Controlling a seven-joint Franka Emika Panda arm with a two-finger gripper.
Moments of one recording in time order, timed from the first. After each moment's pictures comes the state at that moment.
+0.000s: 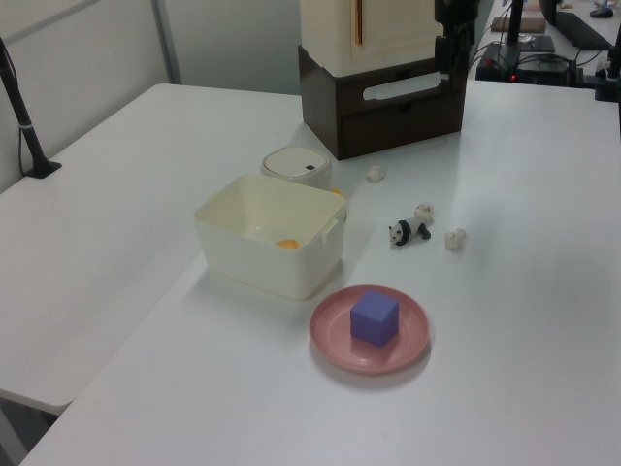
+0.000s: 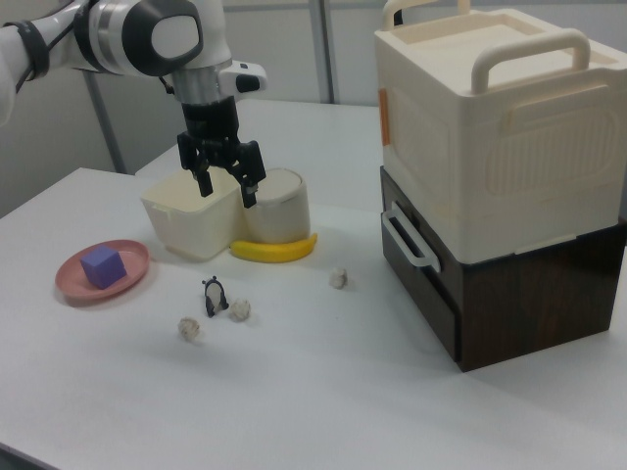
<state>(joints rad) 0.08 0.14 -0.18 -1.52 -0.01 1.62 -0.01</state>
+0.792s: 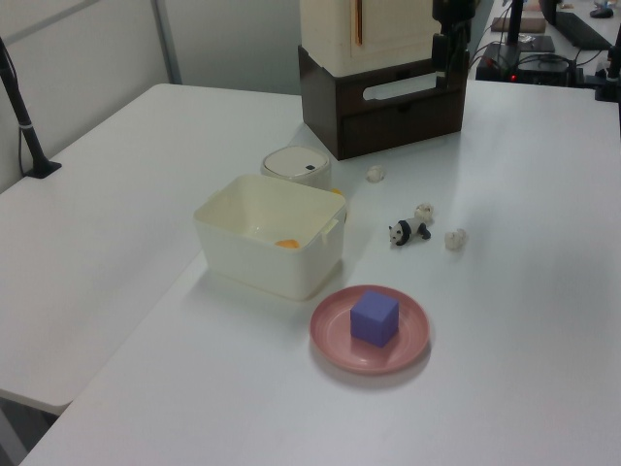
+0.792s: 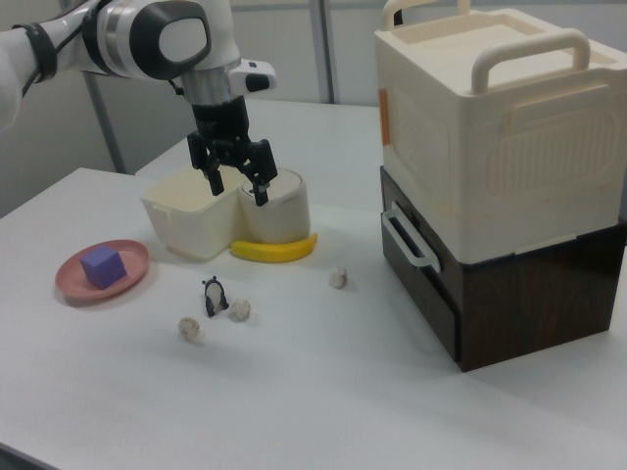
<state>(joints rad) 0.07 0.15 -0.19 -1.52 -0.01 1.66 -0.04</state>
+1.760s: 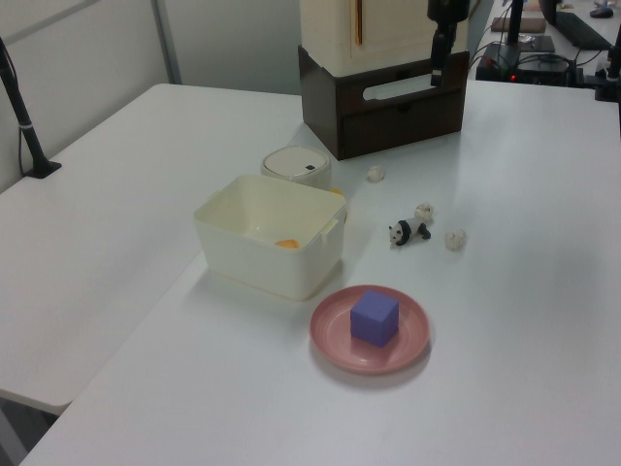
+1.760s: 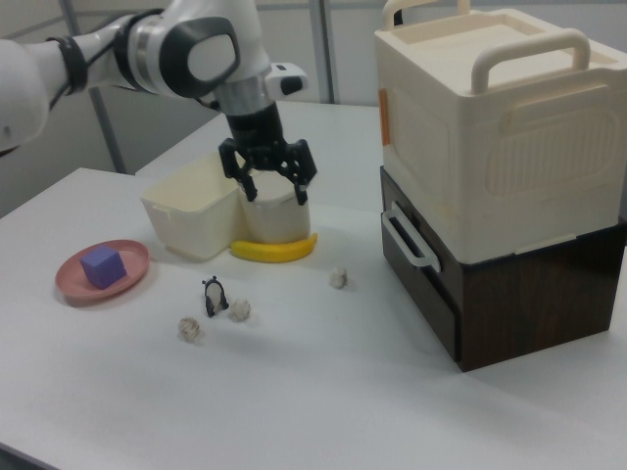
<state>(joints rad) 0.03 0.19 -0.21 -1.53 -0.01 1.81 -0.28</state>
